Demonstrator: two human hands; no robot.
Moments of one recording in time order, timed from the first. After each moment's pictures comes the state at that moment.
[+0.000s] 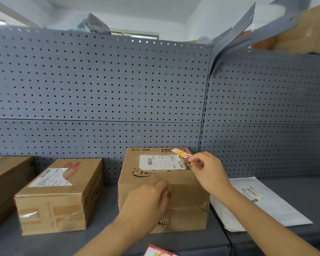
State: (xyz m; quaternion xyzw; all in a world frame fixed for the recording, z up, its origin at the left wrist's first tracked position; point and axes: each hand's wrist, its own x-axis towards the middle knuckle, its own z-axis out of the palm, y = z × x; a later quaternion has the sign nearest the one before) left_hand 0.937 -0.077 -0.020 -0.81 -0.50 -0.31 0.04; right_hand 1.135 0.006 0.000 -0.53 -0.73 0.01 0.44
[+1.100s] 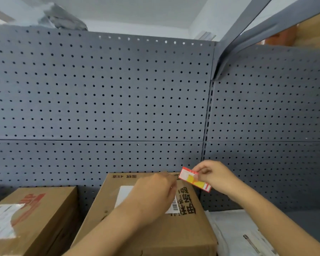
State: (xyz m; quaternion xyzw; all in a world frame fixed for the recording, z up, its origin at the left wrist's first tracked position) left_hand 0.987 0.065 0.039 -0.83 -0.51 -0.22 0.07; right_hand 1.188 0.142 0.036 -0.57 -0.71 0.25 0.34
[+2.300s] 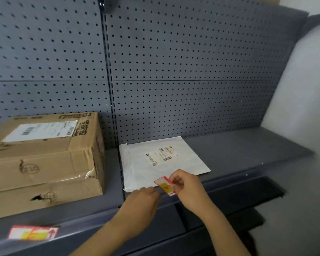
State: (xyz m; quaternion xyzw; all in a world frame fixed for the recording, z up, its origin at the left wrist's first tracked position) left_hand 1.210 -0.055 -0.137 -0.89 -0.43 -0.14 -0.04; right_hand 1.390 -0.055 -0.124 -0.61 -0.66 0.24 0.37
